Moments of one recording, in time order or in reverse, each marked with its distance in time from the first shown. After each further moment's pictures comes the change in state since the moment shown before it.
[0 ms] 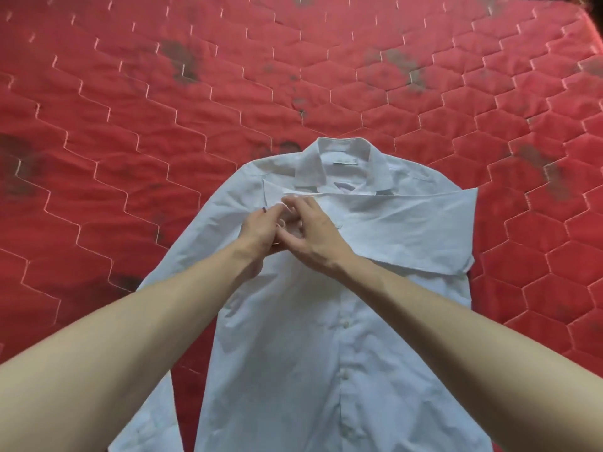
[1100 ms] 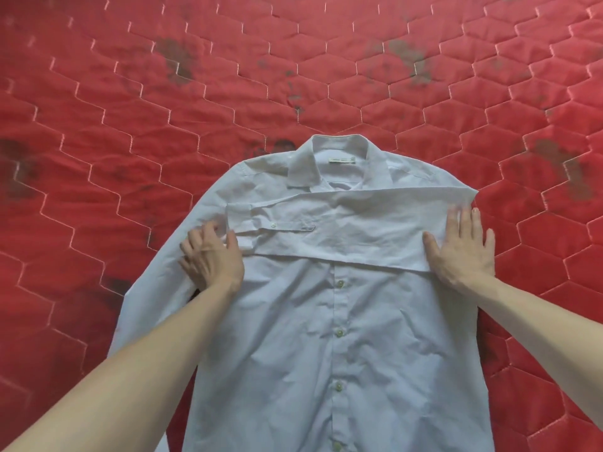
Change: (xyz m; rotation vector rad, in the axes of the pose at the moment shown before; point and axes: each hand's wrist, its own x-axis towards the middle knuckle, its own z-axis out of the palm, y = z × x) left_hand 0.016 -0.060 -0.039 0.932 0.783 0.202; right_hand -0.059 0.216 -0.140 -0.782 0.135 0.573
